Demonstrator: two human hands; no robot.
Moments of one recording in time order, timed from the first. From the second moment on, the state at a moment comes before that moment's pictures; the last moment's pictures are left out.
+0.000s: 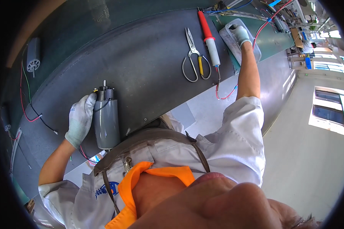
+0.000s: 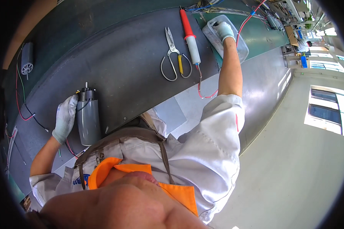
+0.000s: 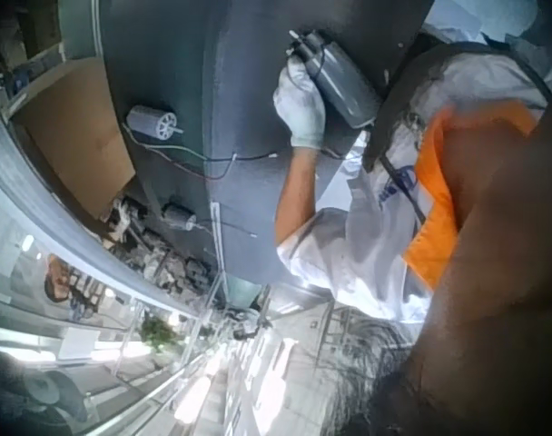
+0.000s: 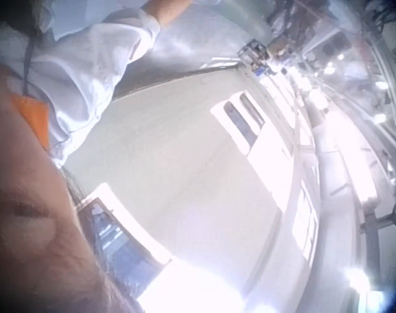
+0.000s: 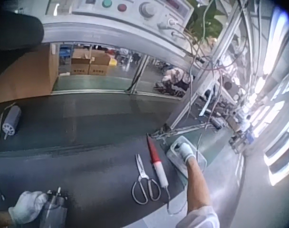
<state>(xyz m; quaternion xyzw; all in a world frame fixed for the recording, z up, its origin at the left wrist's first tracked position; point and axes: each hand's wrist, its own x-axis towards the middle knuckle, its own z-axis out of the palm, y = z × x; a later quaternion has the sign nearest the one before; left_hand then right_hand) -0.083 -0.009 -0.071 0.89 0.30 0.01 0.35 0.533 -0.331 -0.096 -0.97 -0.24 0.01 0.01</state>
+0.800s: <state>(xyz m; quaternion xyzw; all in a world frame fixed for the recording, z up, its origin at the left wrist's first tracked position) -0.083 0.008 -0.053 0.88 0.24 -0.08 0.40 0.361 -0.307 0.013 -0.83 -0.25 -0.02 0.51</state>
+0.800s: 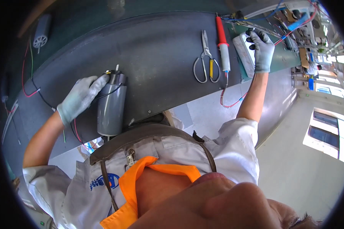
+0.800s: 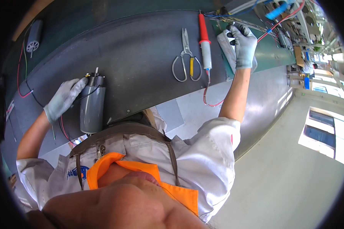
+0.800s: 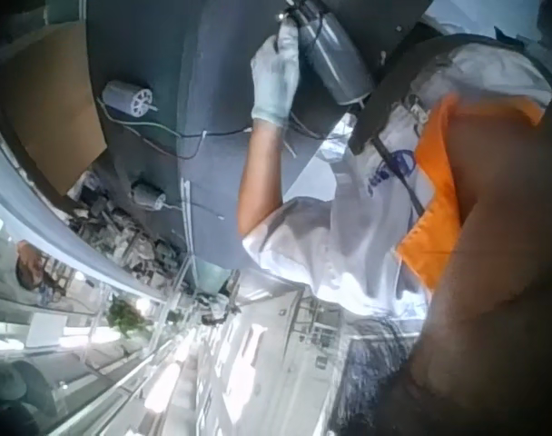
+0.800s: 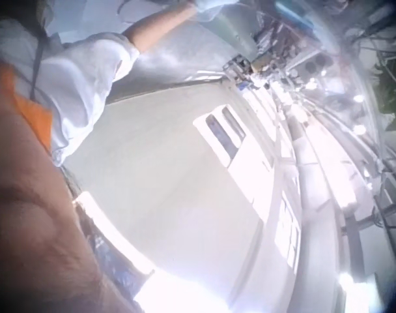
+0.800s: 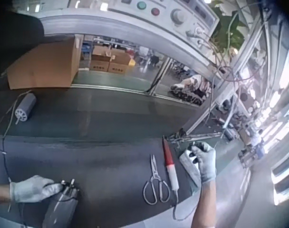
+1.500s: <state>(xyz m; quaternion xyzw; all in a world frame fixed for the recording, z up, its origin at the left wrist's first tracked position) -0.094 0.015 0.017 0.66 0.39 -0.24 0.59 0.068 -0.168 -0.081 -0.48 -0.79 0.00 0.37</state>
